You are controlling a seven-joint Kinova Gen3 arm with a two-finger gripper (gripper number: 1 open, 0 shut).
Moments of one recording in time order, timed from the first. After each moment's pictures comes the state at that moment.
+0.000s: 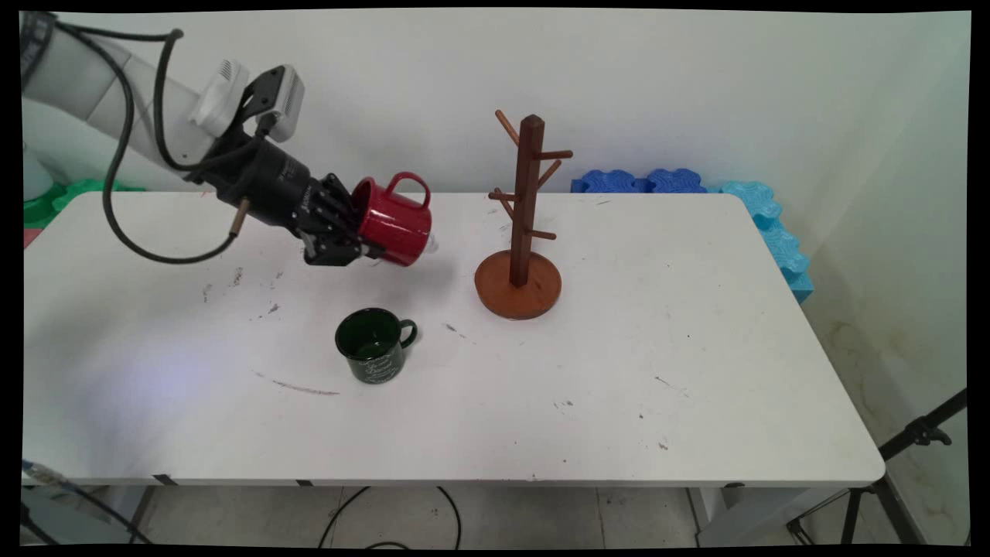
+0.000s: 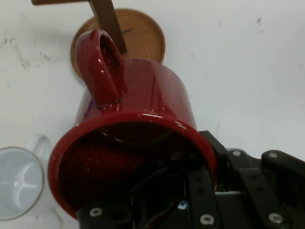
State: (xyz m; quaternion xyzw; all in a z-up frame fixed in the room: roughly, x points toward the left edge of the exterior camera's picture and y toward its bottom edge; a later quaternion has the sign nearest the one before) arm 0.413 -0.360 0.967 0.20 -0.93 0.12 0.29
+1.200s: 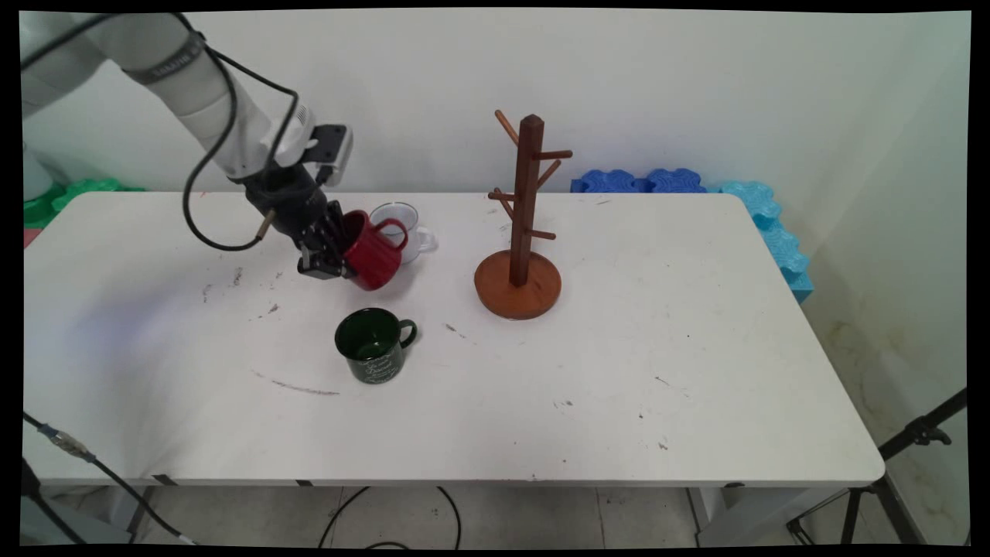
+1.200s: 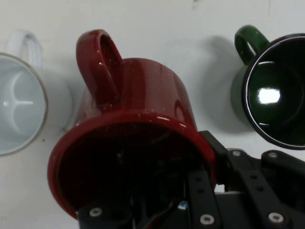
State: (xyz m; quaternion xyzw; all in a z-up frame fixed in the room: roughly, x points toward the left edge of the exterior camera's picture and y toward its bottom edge) arm 0.416 -0.440 0.917 0.16 -0.98 0.05 0.12
